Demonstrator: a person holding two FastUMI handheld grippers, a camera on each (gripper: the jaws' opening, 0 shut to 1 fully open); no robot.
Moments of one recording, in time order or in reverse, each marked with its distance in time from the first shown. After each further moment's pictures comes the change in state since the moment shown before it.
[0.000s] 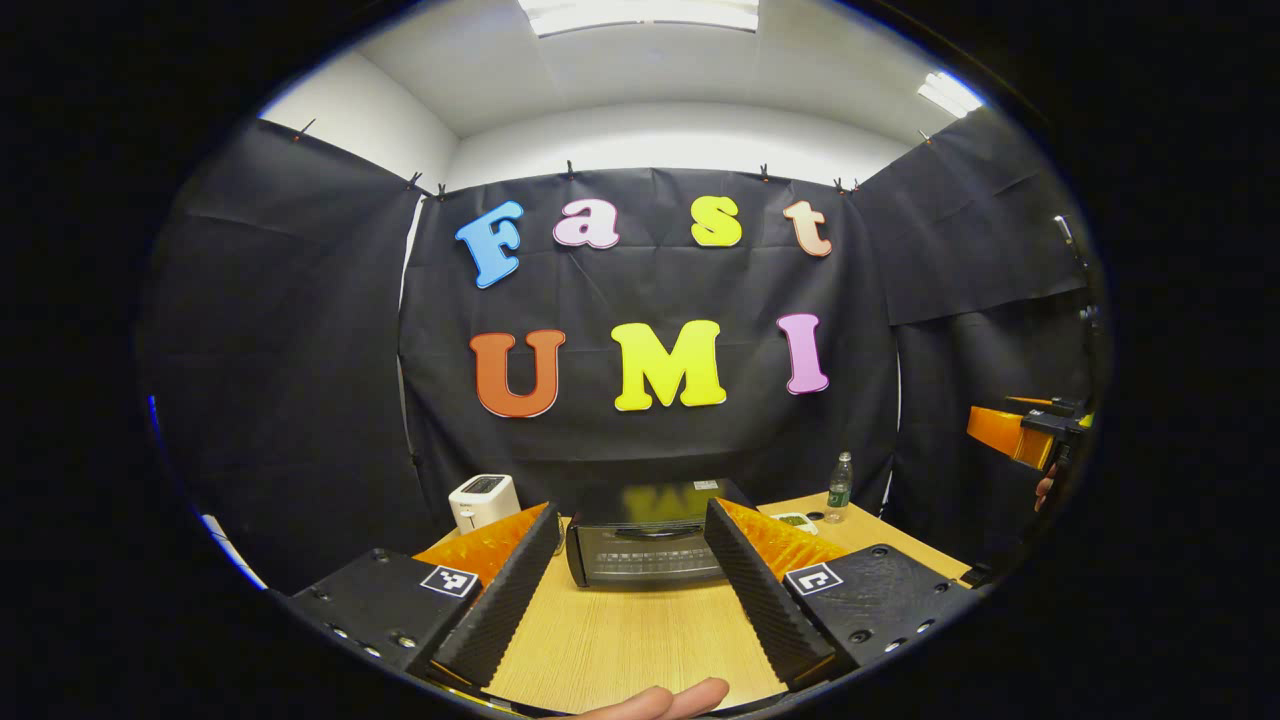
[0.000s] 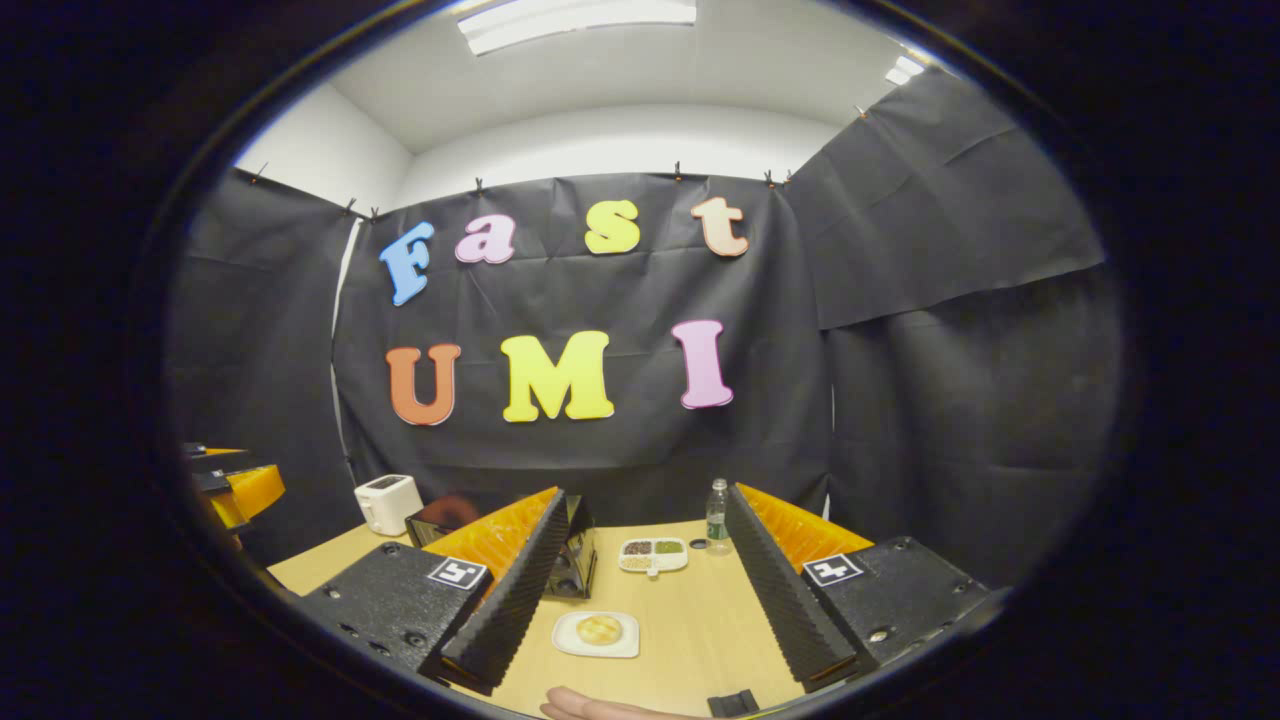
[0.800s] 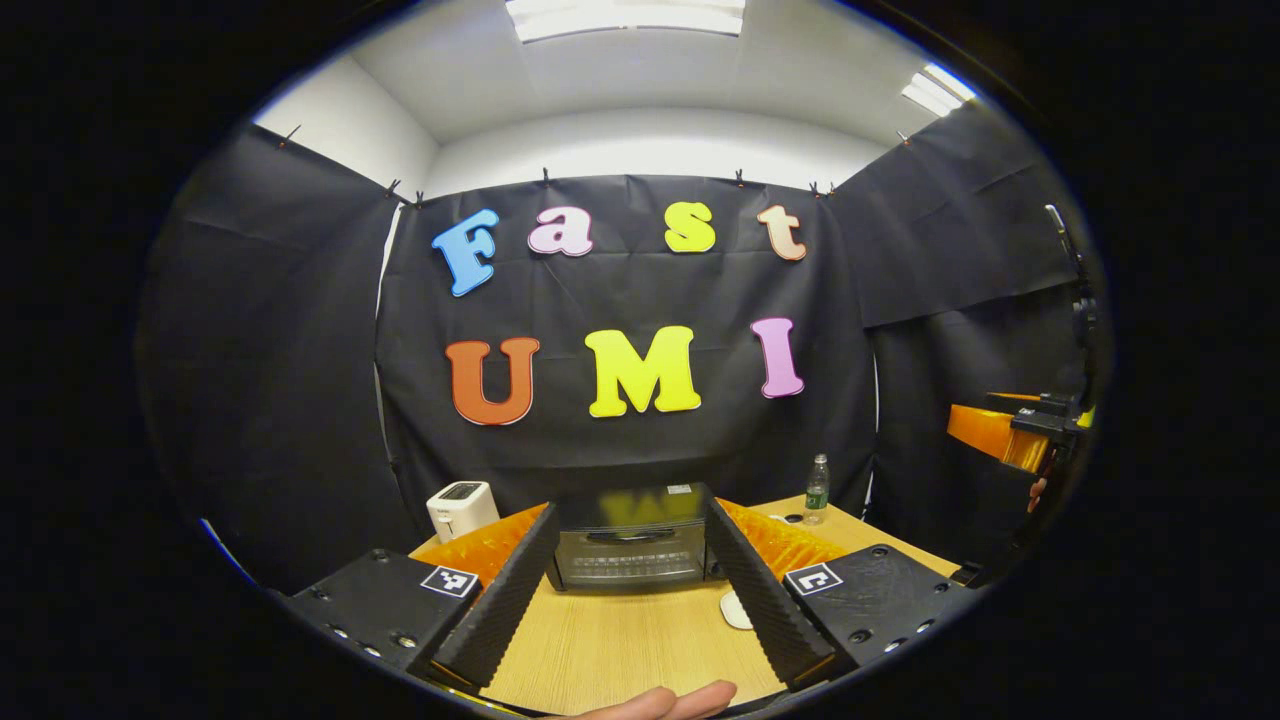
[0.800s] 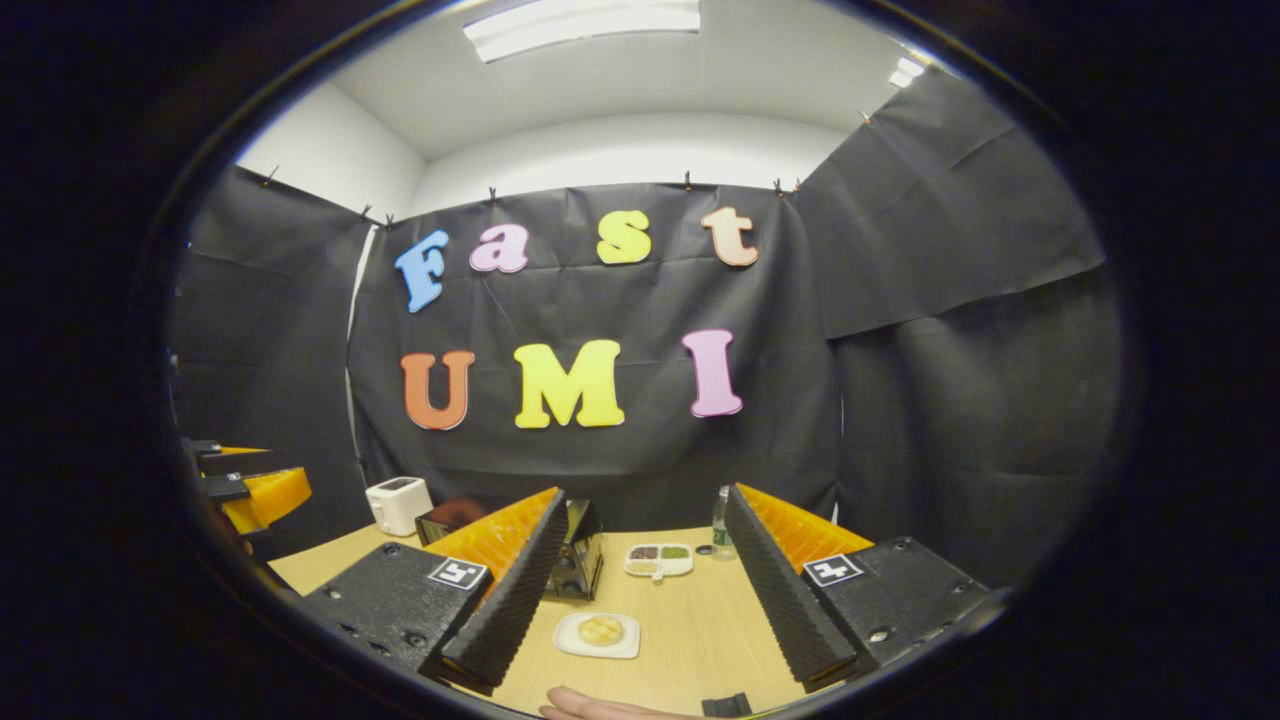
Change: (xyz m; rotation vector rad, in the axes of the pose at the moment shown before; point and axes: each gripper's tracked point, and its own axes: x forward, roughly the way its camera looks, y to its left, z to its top) left arm 0.005 -0.025 0.004 0.018 -0.031 -0.041; right arm -0.012 -0.007 -0.002 -0.016 -0.029 0.037
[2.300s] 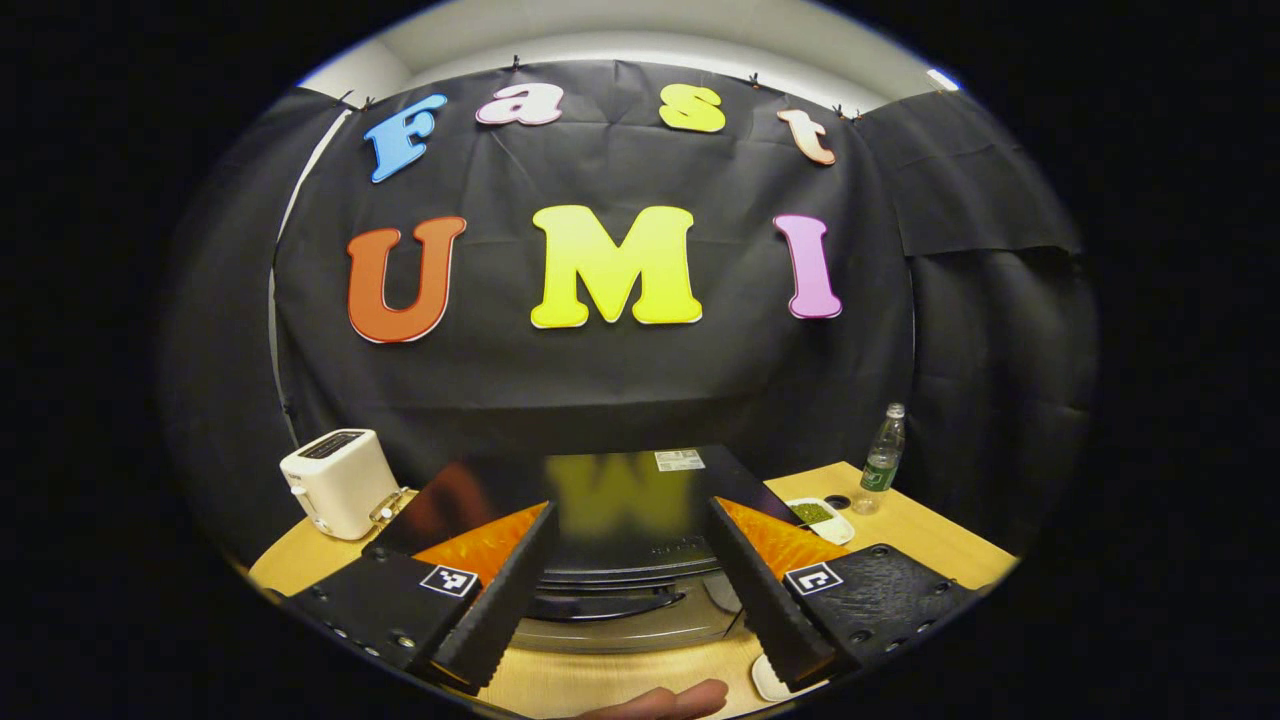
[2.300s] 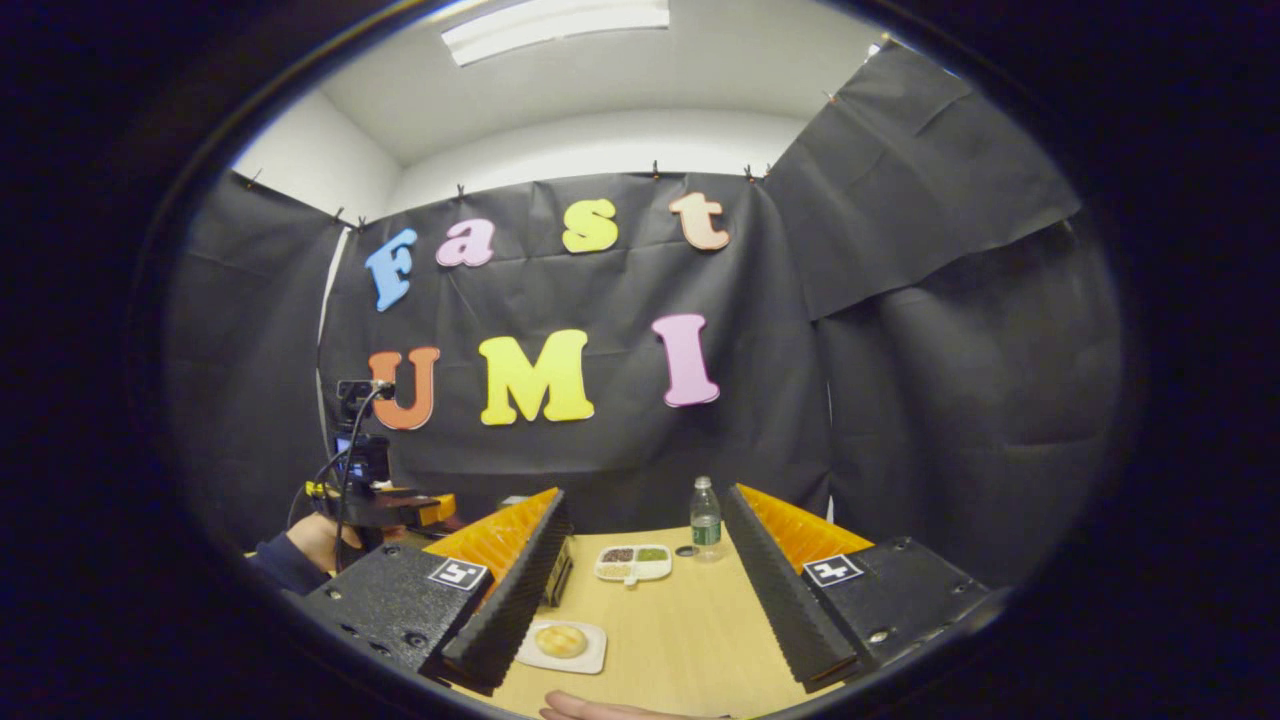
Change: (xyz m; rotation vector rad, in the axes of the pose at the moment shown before) left arm 0.302 -0.033 -0.167 -0.039 0.224 -0.084; right arm 0.065 -0.063 -0.073 0.038 0.001 -0.053
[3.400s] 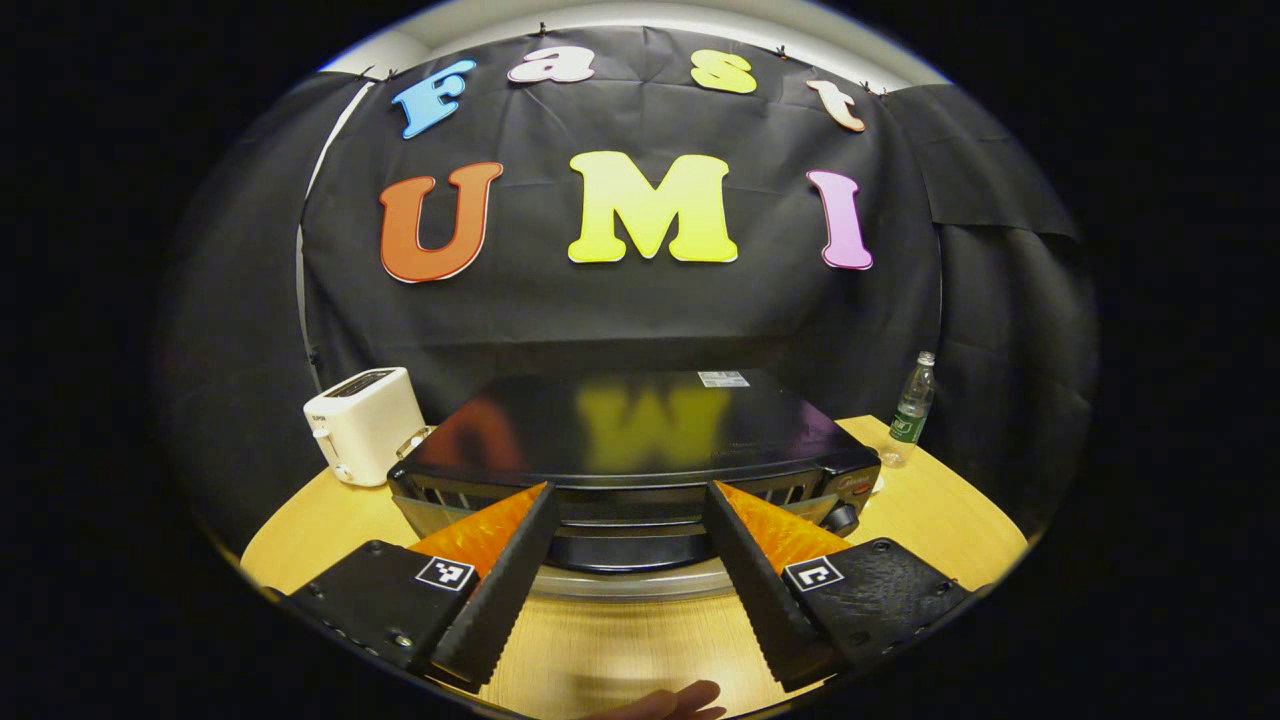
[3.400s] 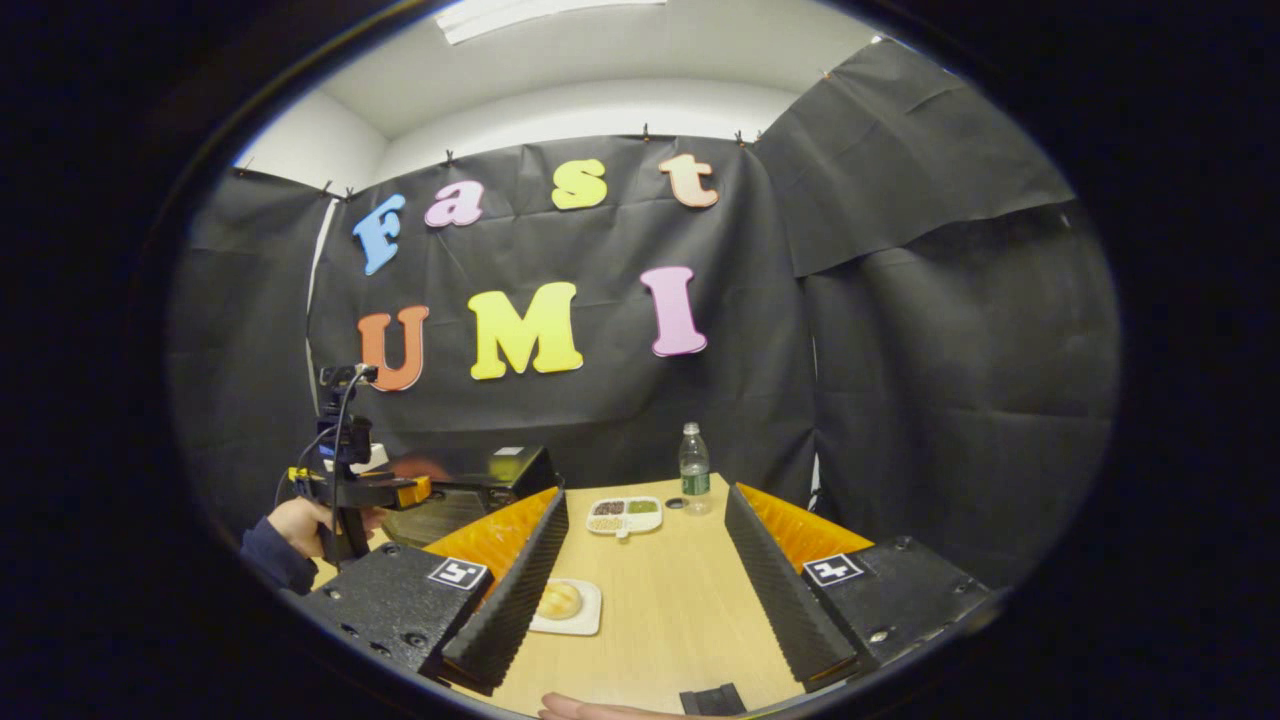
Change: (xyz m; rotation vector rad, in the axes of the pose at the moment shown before) left arm -0.041 0.024 -0.058 -0.045 0.123 0.057; right arm -0.029 0.006 -0.038 -0.002 0.119 -0.034
